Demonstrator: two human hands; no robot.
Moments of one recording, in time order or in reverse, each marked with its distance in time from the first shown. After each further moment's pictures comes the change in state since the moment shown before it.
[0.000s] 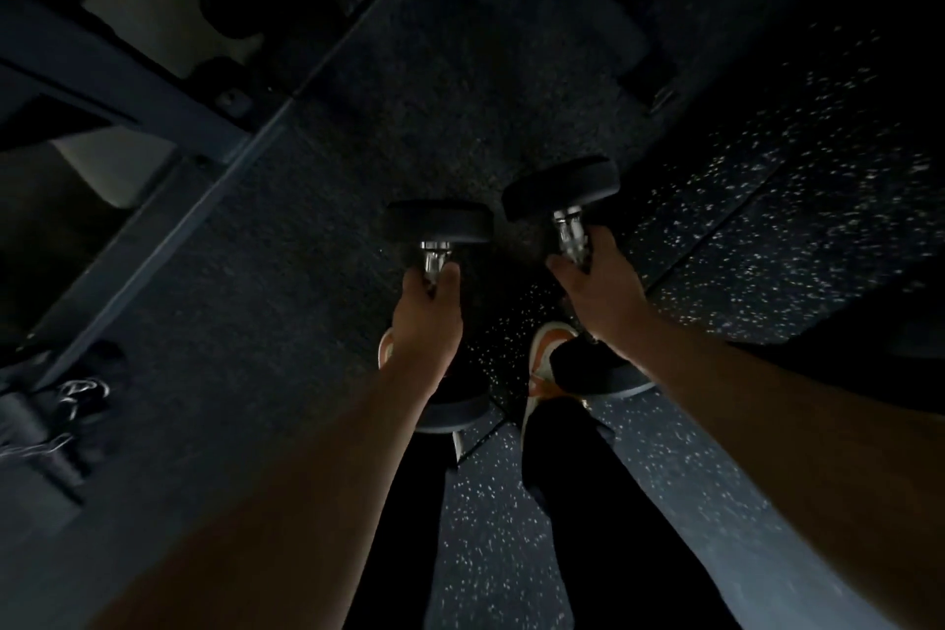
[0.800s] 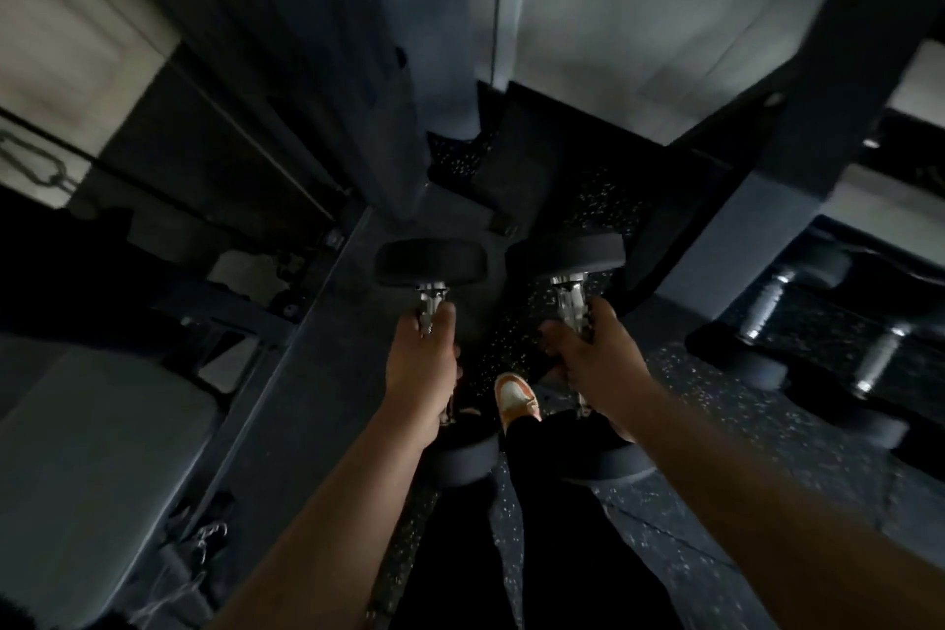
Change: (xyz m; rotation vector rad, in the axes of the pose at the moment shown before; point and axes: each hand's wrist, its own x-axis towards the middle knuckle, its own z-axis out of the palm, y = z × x) left_hand -0.367 0.247 -0.089 -0.013 -0.192 0.250; right_hand -0.358 -0.178 -0.254 0.473 0.235 0.137
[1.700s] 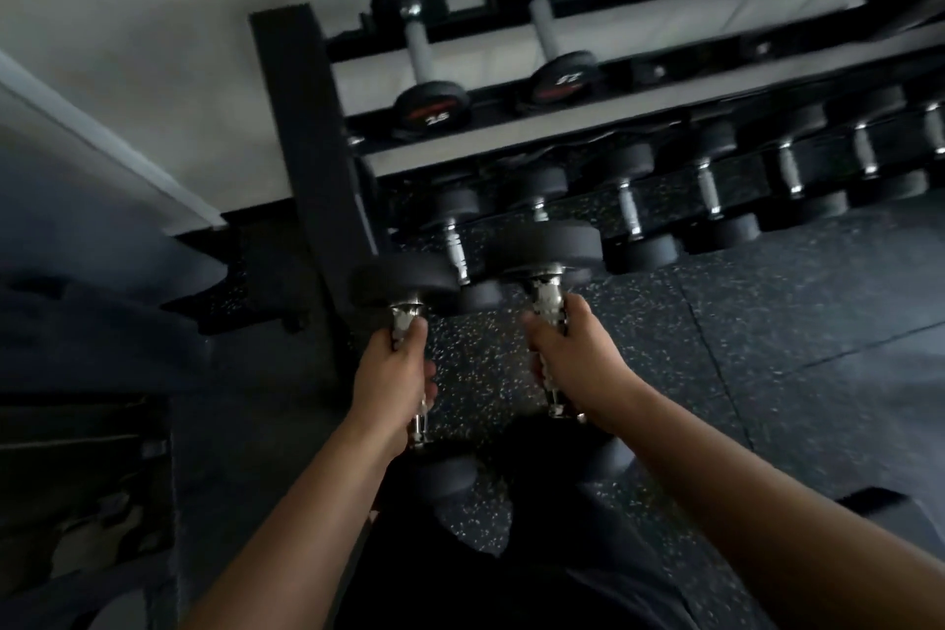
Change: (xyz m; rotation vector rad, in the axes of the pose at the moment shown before) left_hand -0.252 0.007 0.262 0.406 -0.546 0.183; right_hand -0.195 0.160 -0.300 0.513 0.492 0.055
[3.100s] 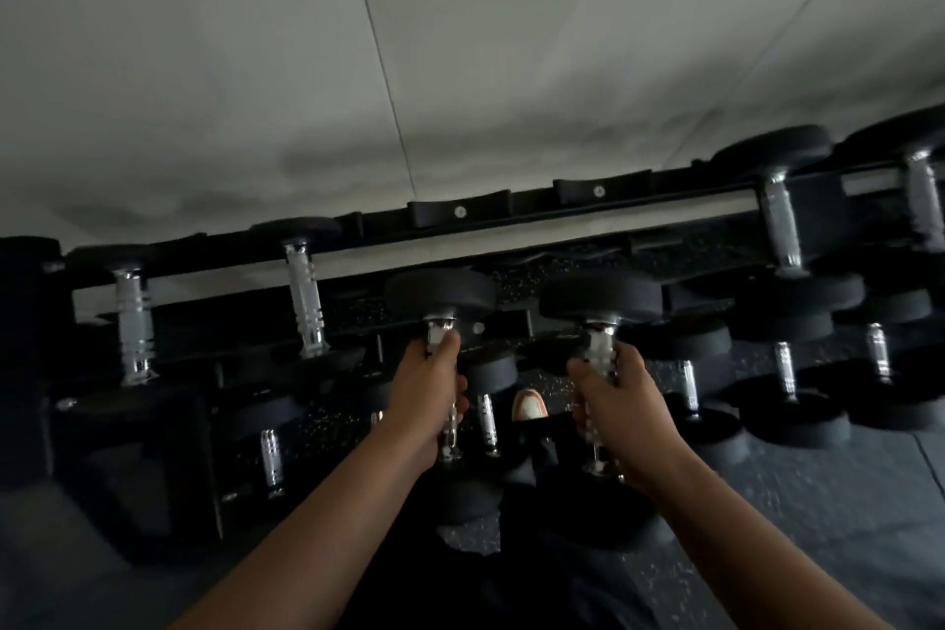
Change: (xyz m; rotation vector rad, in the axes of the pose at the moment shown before) left_hand 0.212 0.279 0.477 -0.068 -0.035 -0.107; right_hand 0.378 -0.151 -0.410 0.048 0.058 0.123
